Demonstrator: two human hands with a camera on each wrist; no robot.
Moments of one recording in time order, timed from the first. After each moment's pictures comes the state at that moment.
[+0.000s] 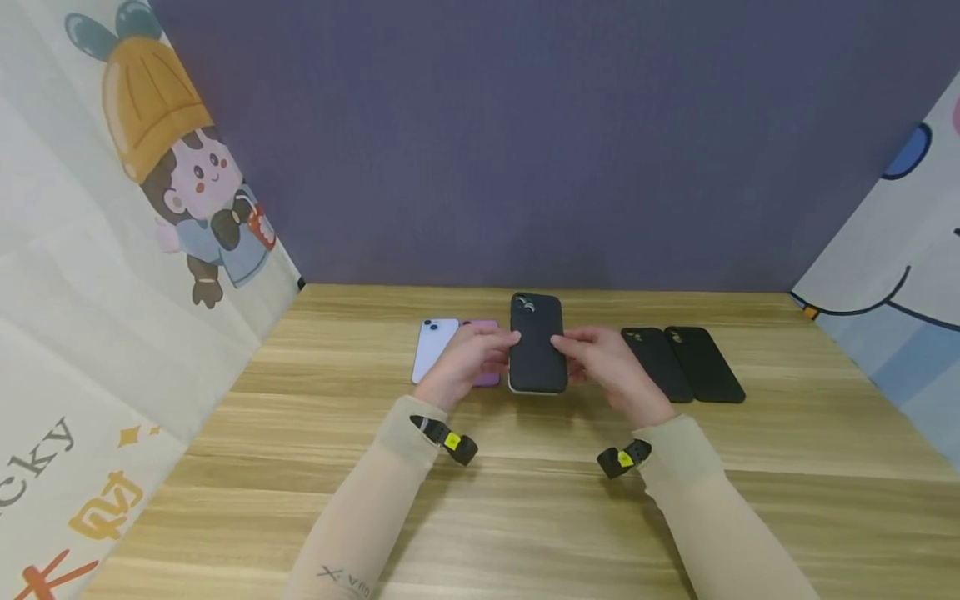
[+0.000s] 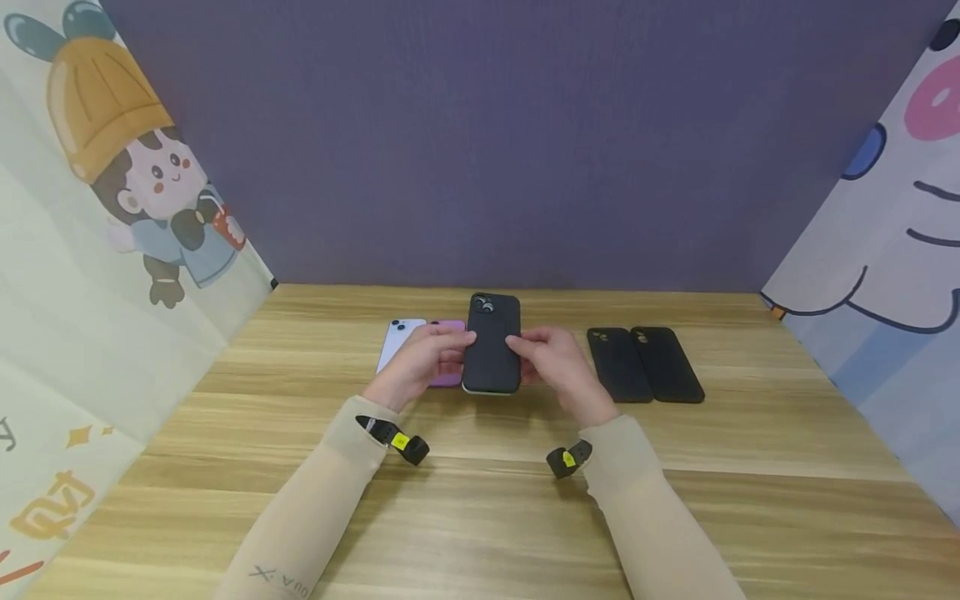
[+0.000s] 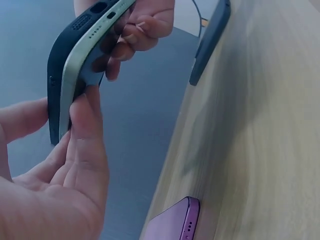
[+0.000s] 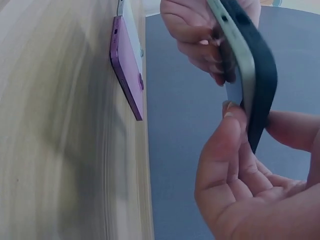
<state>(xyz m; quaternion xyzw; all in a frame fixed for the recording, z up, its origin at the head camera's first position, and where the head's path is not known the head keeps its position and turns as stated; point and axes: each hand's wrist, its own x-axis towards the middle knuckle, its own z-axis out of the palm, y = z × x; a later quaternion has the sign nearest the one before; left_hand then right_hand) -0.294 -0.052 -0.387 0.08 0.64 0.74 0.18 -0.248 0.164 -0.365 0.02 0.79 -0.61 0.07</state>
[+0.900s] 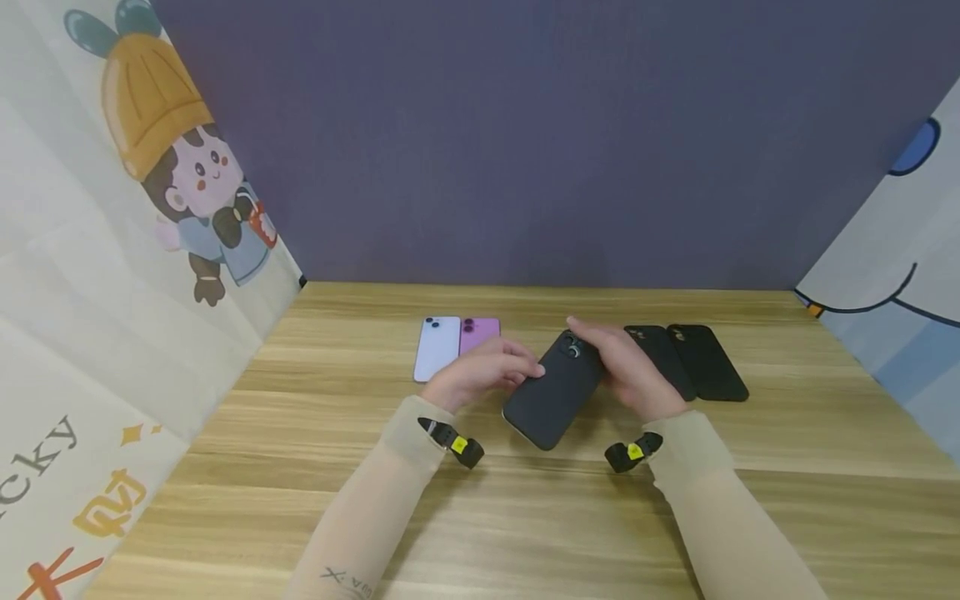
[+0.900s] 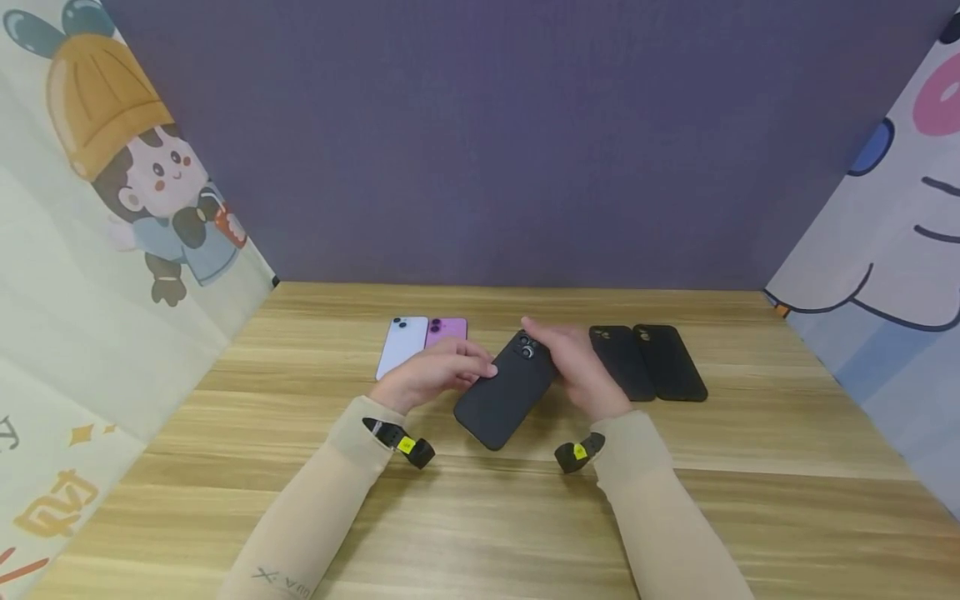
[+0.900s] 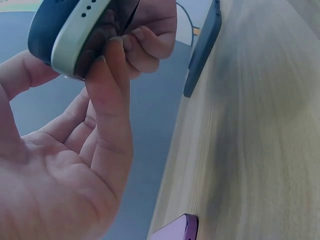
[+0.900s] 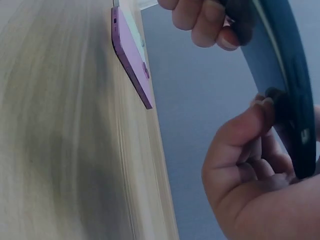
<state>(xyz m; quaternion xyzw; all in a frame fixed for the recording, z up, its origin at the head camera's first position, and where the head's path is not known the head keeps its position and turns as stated) -0.281 -0.047 -0.384 0.22 0.69 0.63 0.29 -0.257 0.182 -0.377 0.00 0.68 -0.72 0.12</state>
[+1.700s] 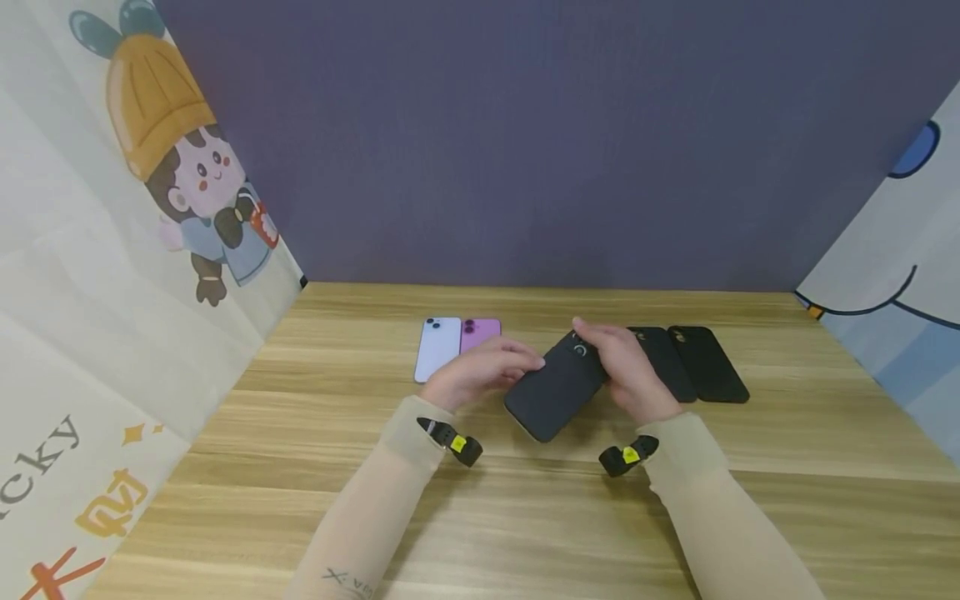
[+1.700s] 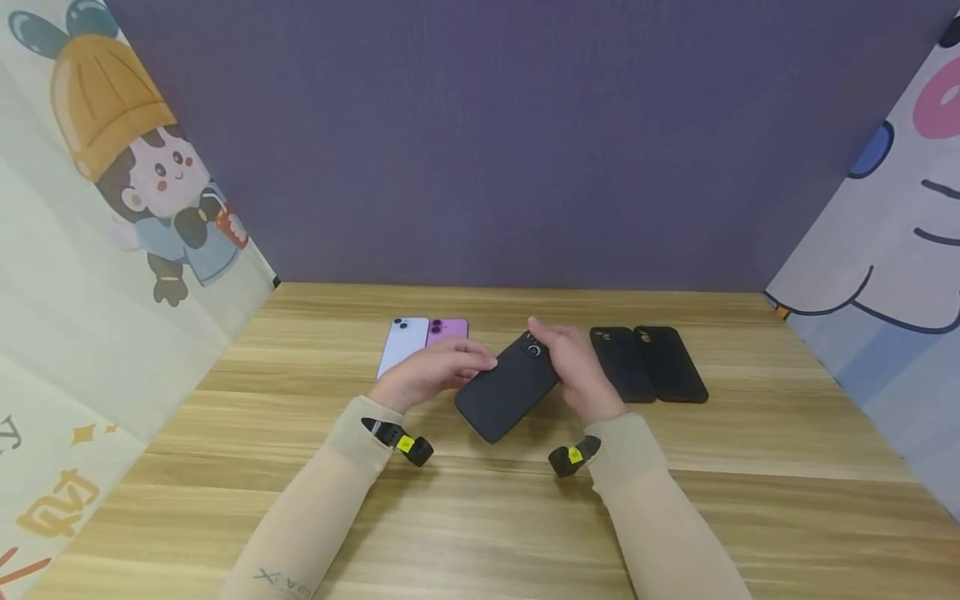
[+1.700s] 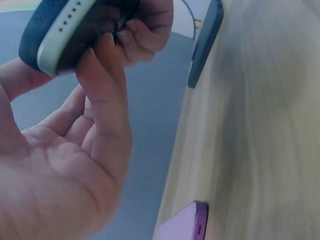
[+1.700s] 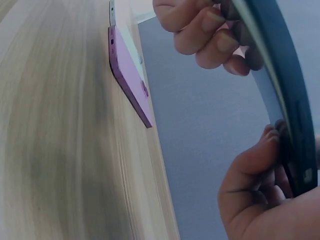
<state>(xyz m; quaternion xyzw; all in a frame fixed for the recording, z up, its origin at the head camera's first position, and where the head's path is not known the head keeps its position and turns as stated) -0.282 -0.049 -0.381 0.20 0.69 0.63 0.30 -0.254 0.177 -0.375 0.05 0.70 -0.71 0.06</state>
